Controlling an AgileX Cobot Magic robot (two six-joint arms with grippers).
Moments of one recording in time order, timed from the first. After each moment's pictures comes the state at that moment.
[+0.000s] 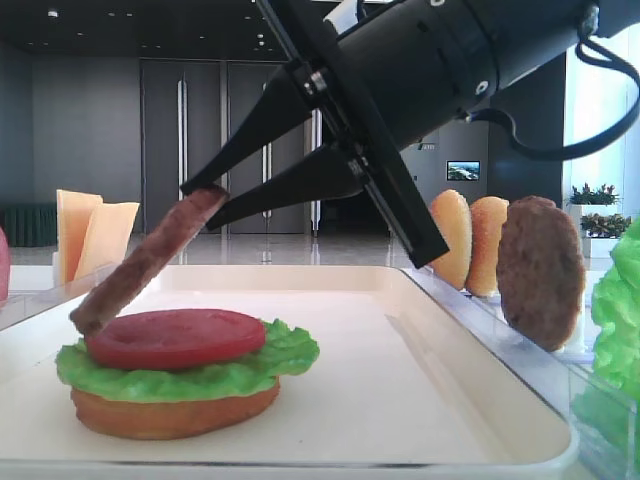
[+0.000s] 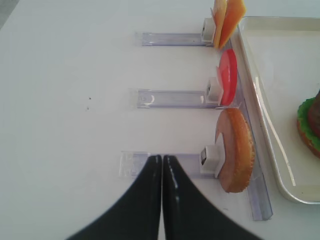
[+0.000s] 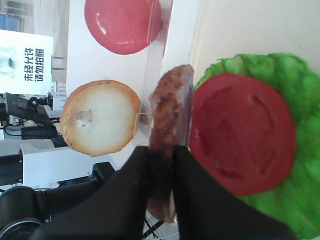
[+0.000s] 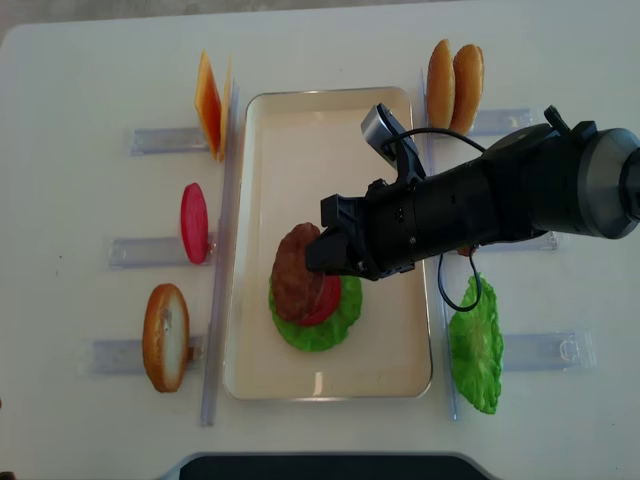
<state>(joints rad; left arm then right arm) 0.08 -0.02 -0.47 -0.02 1.11 0.02 0.58 1.80 -0.88 1.68 0.77 -0.97</state>
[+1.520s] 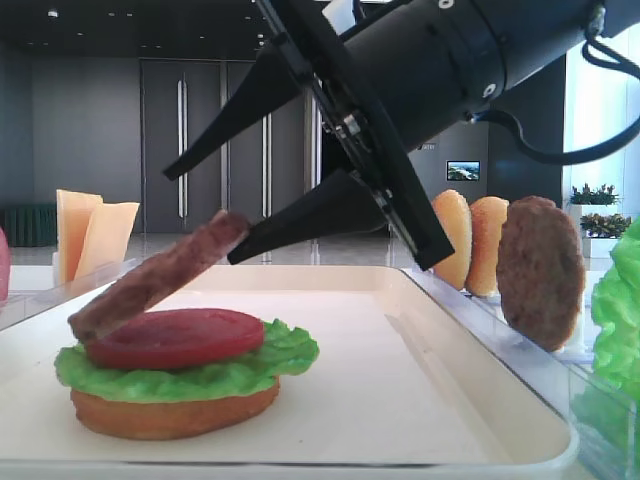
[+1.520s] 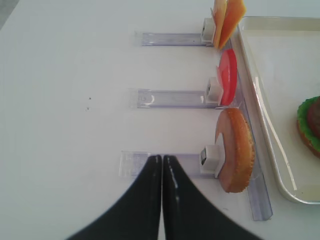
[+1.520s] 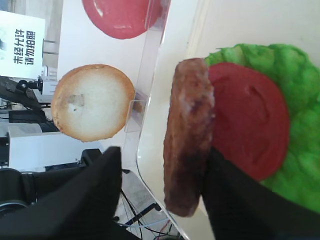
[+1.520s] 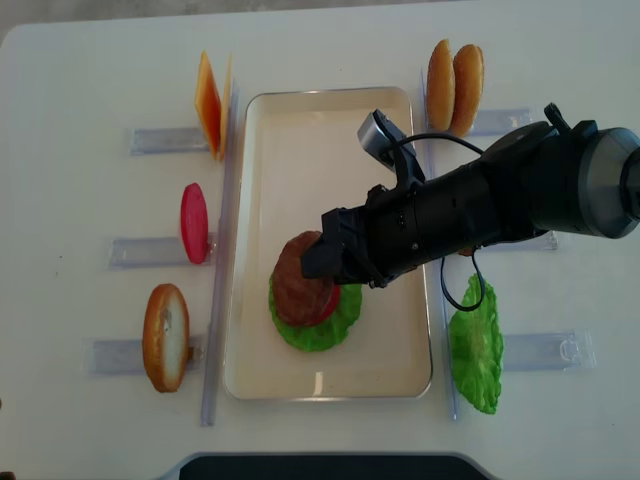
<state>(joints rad) 0.08 -0.02 -0.47 -0.02 1.11 0.02 0.58 1.80 -0.88 1.62 0.78 -0.99</state>
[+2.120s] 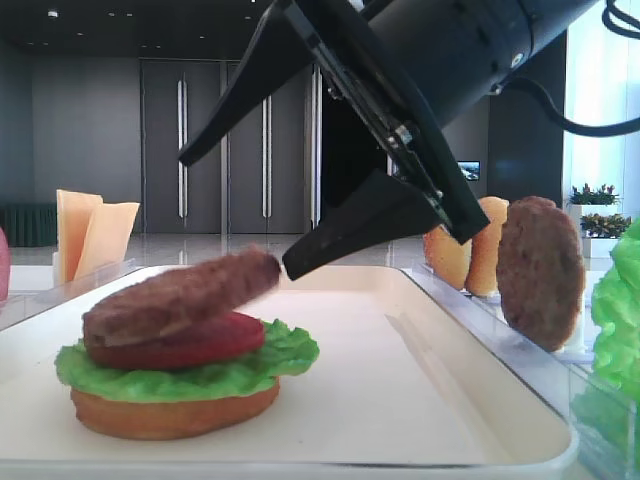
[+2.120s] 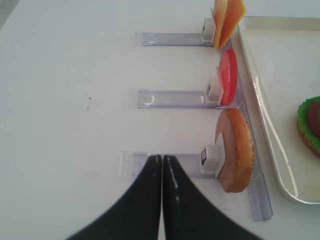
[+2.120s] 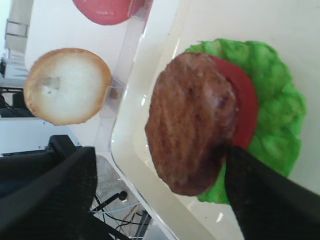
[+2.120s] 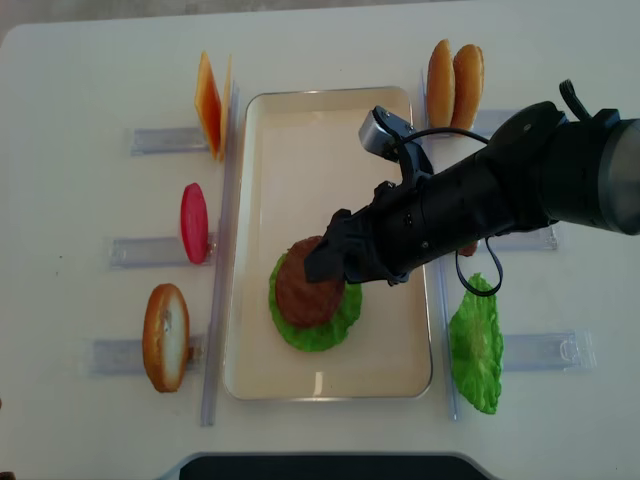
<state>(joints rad) 0.08 -0.02 -0.47 -0.02 1.11 0.02 0.58 1.74 -0.90 1.38 0.73 -0.84</state>
